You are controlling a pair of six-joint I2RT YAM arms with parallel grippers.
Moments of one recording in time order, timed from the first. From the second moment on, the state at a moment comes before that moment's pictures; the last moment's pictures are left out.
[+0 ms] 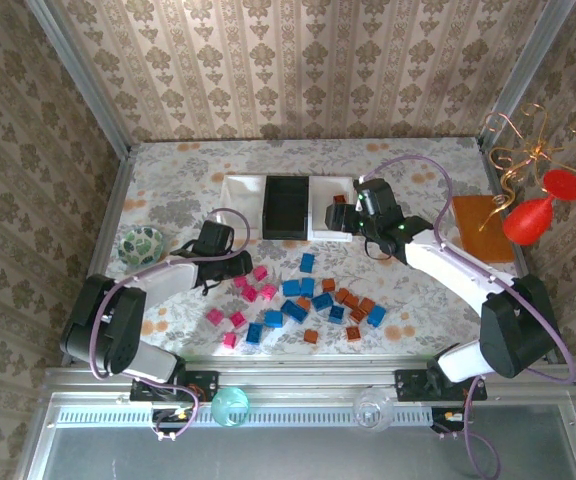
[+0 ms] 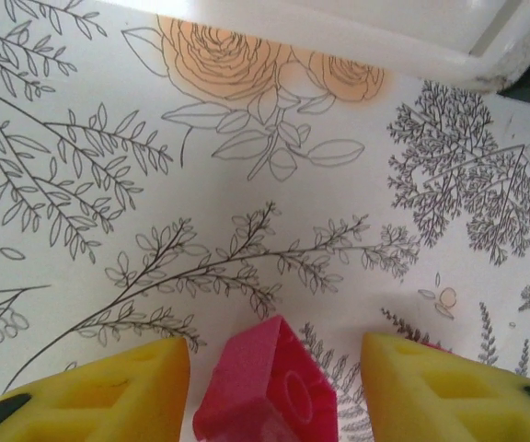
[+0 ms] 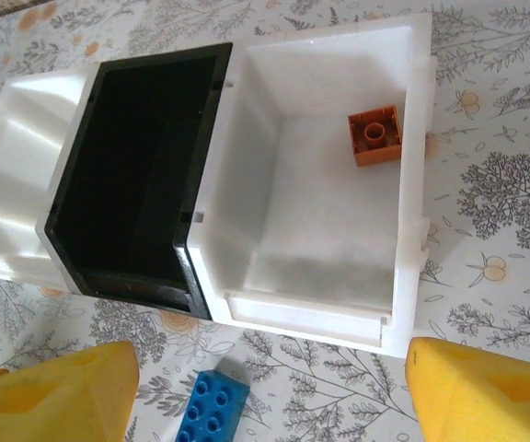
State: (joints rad) left arm -0.44 1.46 0.66 -0.21 0.08 -0.52; right arm 0.46 1.44 1.01 -0.27 0.04 0.50
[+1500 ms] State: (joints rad) left arm -0.29 1.73 1.16 -0.14 -0.01 -0.53; right arm 0.46 1.28 0.82 -0.29 0.03 0.53
